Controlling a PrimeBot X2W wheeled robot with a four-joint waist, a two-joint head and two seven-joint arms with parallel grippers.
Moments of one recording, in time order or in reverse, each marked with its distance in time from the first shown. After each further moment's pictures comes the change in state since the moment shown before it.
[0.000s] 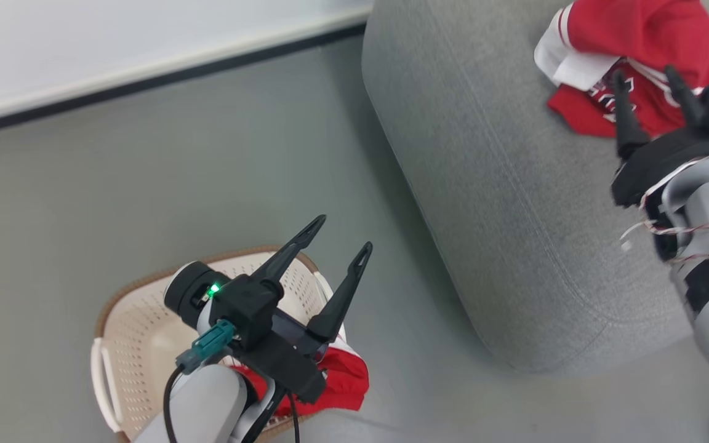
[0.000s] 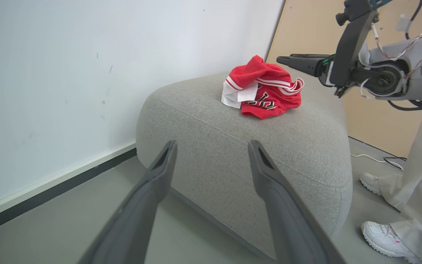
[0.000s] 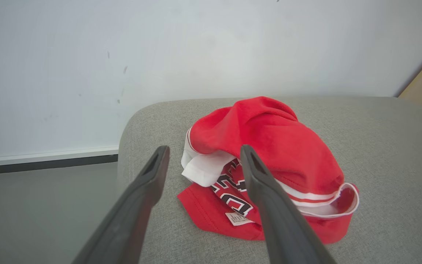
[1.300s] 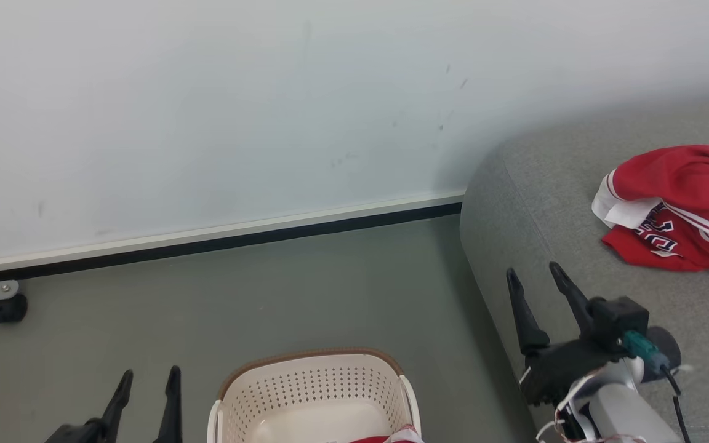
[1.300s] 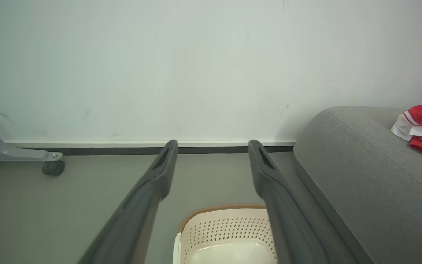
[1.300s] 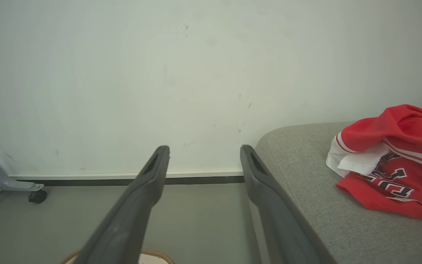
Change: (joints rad) left arm 0.470 0.081 0.346 0.021 -0.149 0.178 -0.058; right arm 0.641 0.127 -0.002 -0.505 -0.029 -0.082 -0.001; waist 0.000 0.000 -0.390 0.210
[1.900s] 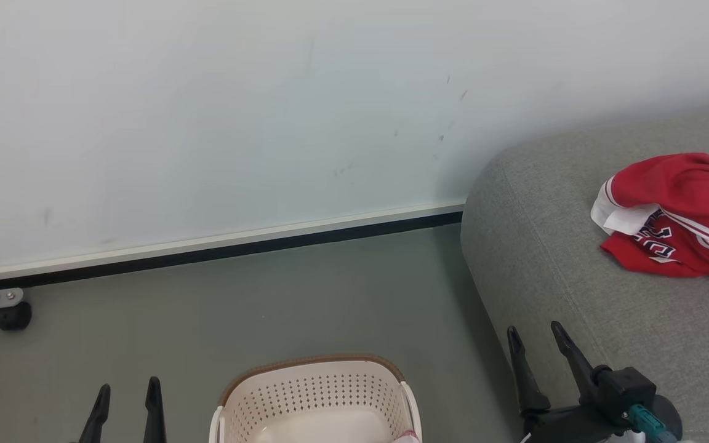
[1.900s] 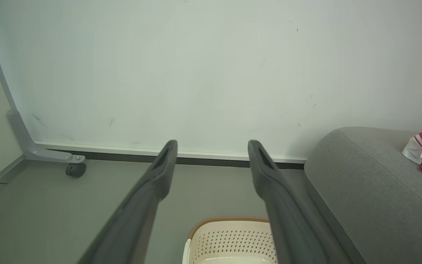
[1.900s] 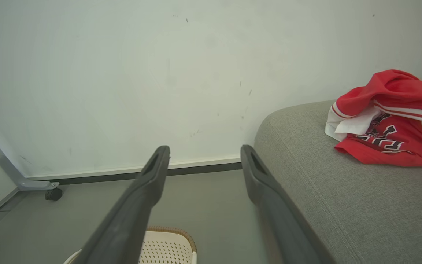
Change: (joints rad) left arm 0.120 -0.037 0.100 -0.134 0.039 0.032 -0.003; right arm 0.253 0.016 -0.016 -0.228 0.000 -0.060 0.000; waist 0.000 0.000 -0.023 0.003
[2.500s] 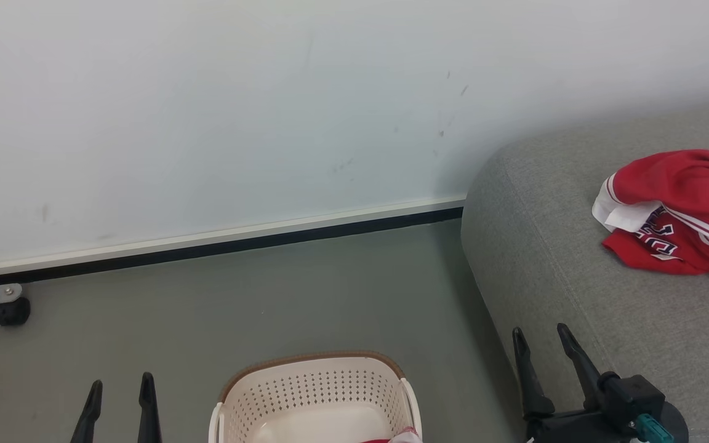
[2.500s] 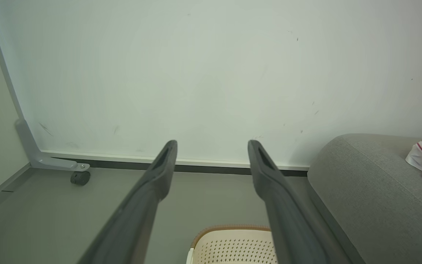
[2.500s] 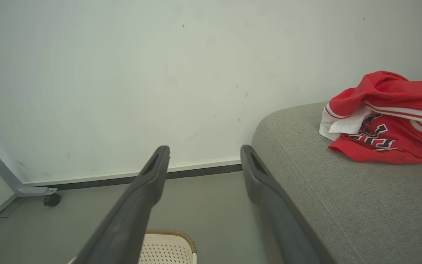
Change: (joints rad) left arm 0.022 -0.014 0.030 -0.054 0.035 0.009 0.000; right arm 0.052 0.004 -0.015 -0.075 -0.009 -0.022 0.000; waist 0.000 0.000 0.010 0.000
